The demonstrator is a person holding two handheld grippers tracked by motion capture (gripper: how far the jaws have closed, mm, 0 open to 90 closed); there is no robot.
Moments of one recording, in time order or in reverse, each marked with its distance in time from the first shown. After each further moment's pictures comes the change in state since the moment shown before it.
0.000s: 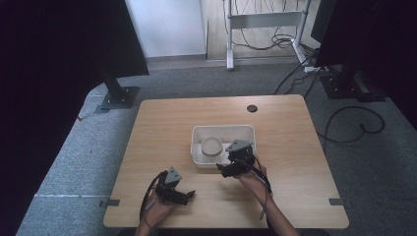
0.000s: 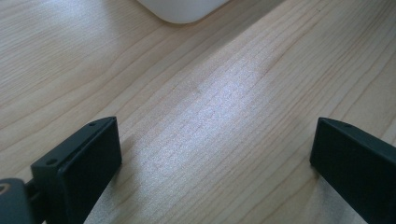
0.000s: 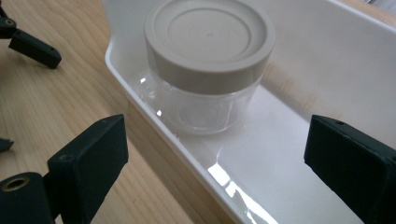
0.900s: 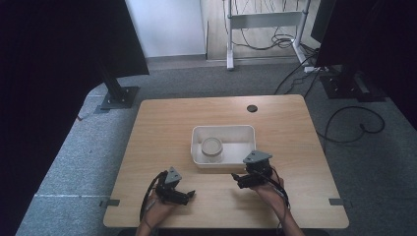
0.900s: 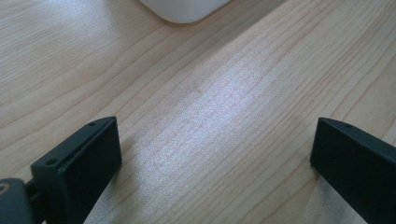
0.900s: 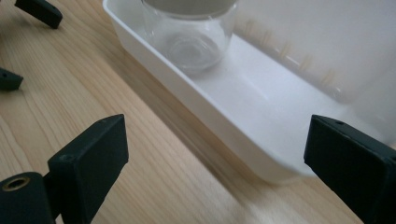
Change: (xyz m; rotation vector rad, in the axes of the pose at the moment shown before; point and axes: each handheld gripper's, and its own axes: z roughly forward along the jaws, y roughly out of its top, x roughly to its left) left arm 0.000 0.000 0.000 0.001 0.005 -0.005; right arm -0.009 -0.049 -0.038 -0.012 -0.017 0.020
